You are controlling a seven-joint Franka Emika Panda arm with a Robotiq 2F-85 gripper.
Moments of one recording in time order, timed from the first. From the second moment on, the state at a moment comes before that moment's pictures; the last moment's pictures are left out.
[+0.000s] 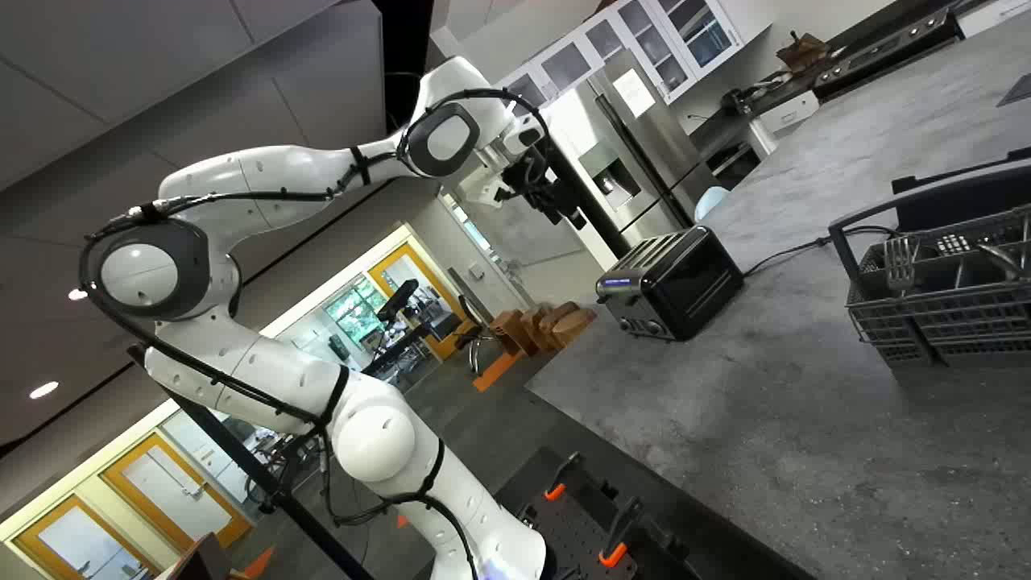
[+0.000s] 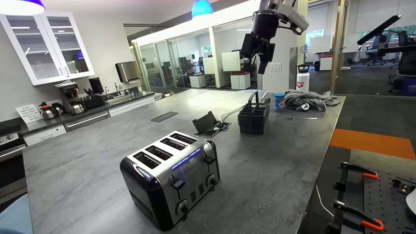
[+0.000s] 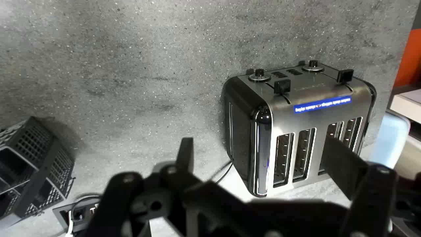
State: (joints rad) arm 0.05 -0.41 -0.08 -2.32 0.26 2.10 -0.01
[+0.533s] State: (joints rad) arm 0.04 -0.41 -0.08 -2.32 0.20 2.10 -0.01
